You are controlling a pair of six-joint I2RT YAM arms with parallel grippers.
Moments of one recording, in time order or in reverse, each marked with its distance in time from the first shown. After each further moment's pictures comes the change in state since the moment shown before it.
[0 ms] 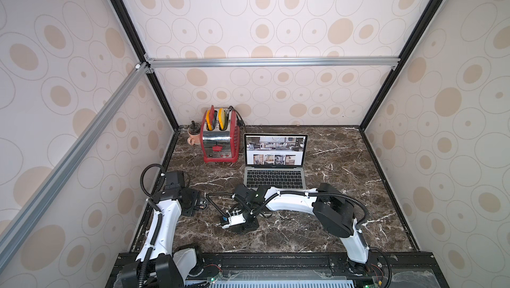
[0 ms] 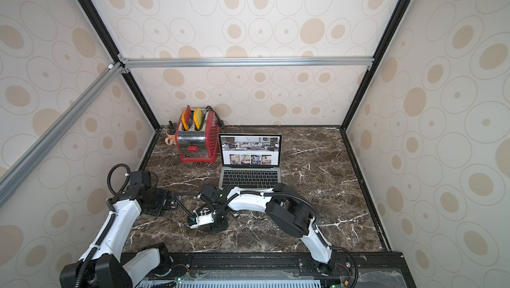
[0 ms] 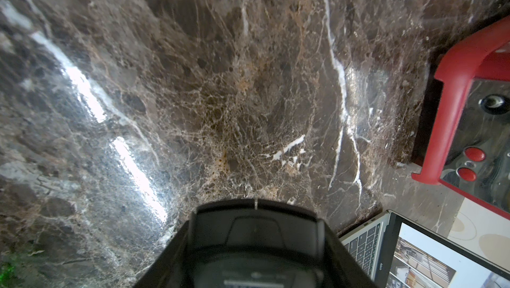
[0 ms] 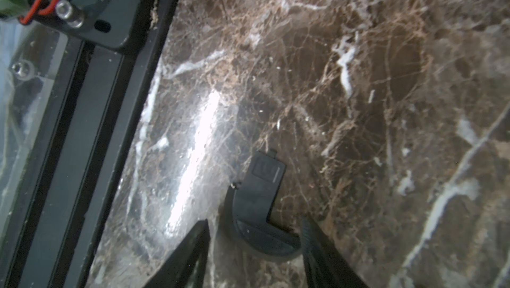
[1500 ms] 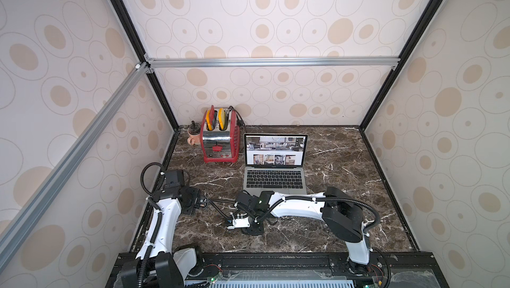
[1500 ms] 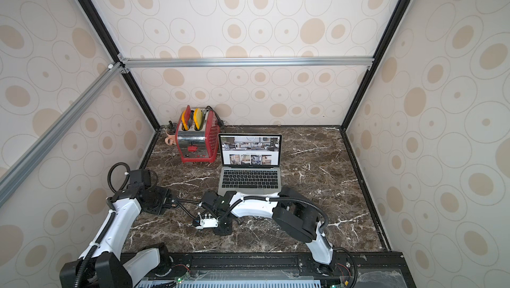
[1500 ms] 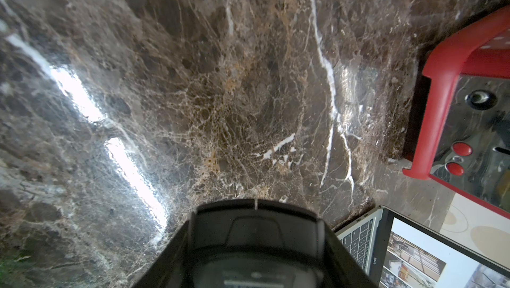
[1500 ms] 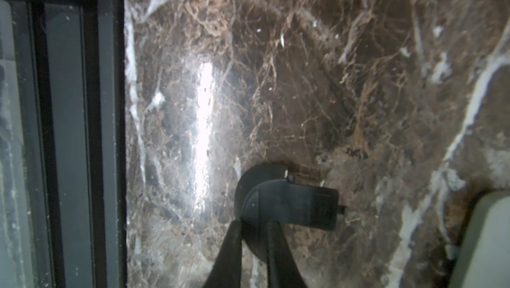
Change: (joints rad) left arm 0.000 0.010 0.015 0.014 0.015 0.008; right arm 0.046 -0.096 -0.106 -0.046 0.187 0.278
